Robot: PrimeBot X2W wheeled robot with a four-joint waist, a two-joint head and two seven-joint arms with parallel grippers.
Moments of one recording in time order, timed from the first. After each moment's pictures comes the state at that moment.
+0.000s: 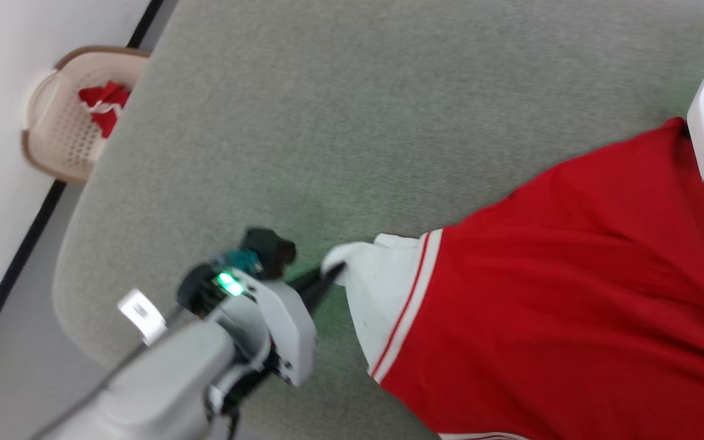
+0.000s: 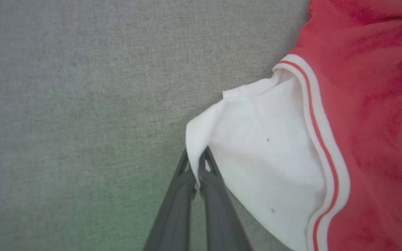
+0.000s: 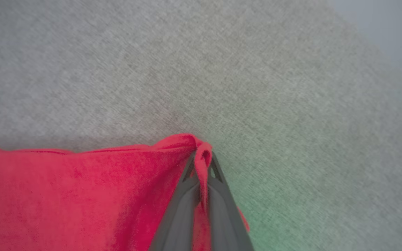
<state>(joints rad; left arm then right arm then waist) -0.67 0.47 -0.96 0.32 -0.89 0.00 0.03 -1.20 -0.59 0.85 0.83 0.81 0.13 0.74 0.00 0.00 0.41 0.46</state>
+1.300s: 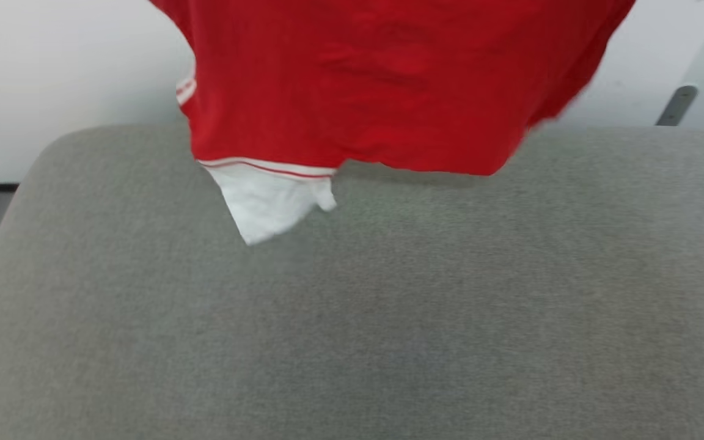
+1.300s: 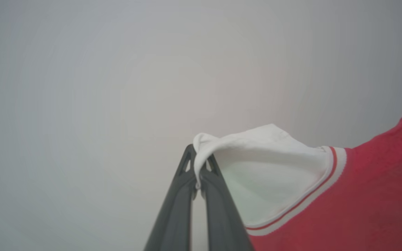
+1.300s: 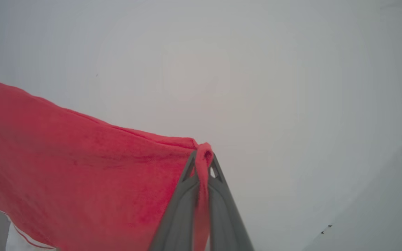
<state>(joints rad) -1.62 0.60 -0.88 0.73 -0.71 -0.12 0.25 -1.50 -0.47 0.88 0.83 0.88 0.13 0.18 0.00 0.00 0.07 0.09</state>
